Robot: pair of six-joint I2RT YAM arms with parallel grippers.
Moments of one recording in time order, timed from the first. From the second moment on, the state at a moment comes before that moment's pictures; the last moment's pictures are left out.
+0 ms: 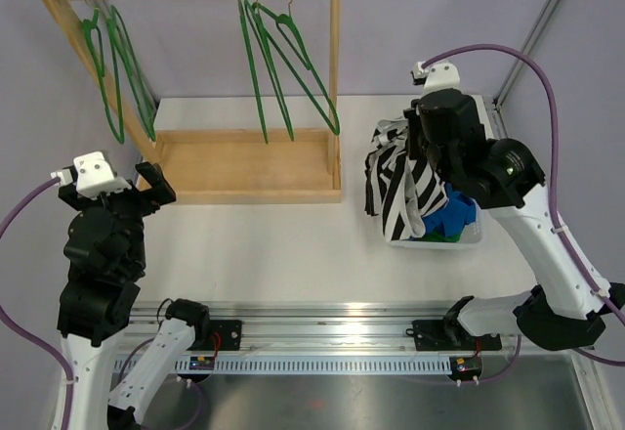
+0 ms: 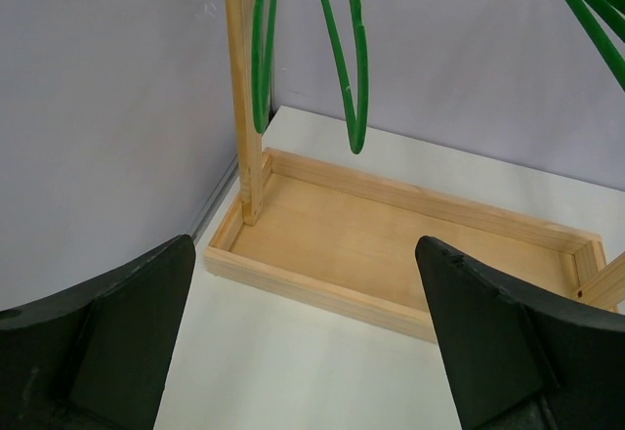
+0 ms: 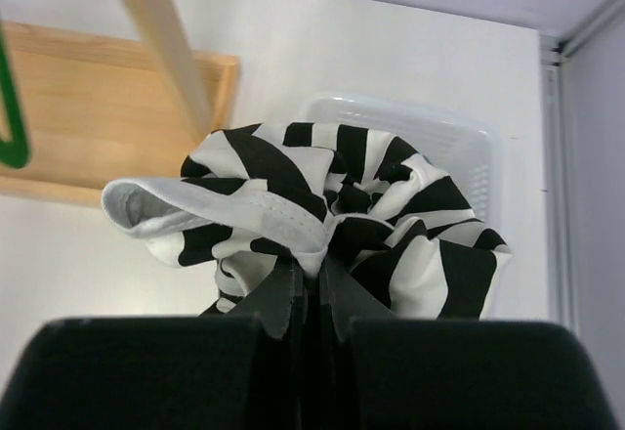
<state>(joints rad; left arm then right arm) -0.26 0.53 1.14 -0.61 -0.54 -0.08 0.74 1.31 1.85 -1.04 0.55 0.22</state>
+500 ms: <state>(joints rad) -0.26 0.53 1.12 -0.58 -0.54 -0.08 0.28 1.38 1.77 -0.91 0.43 0.15</state>
